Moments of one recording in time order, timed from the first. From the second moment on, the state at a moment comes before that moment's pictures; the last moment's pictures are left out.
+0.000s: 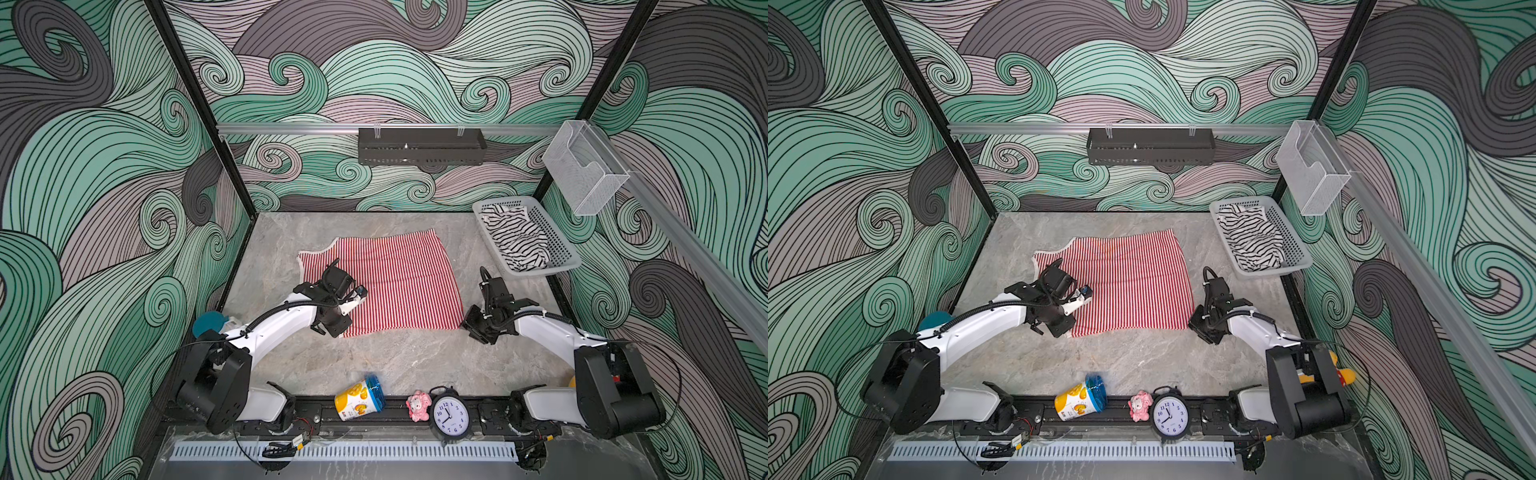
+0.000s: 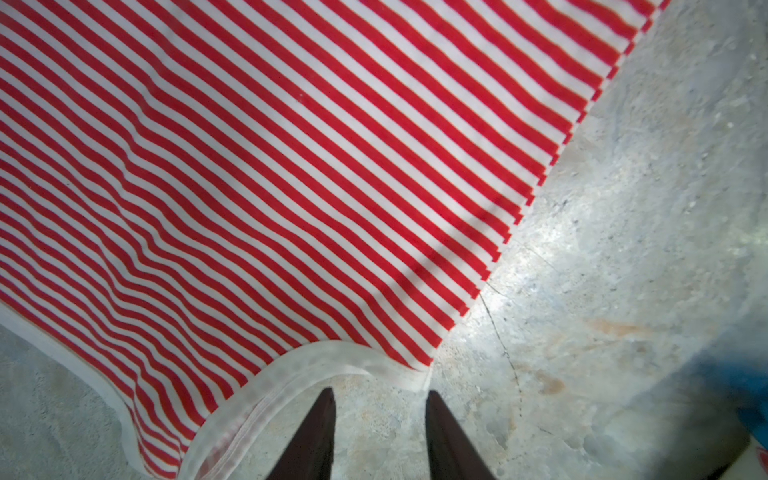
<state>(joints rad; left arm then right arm) -0.51 1.37 0.85 -0.77 -0.01 0.36 0.22 1.35 0.61 -0.53 -0.24 0.83</state>
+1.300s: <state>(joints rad) -0.51 1.37 0.79 -0.75 -0.03 0.38 0.26 1.45 0.71 -0.61 -0.17 0.78</state>
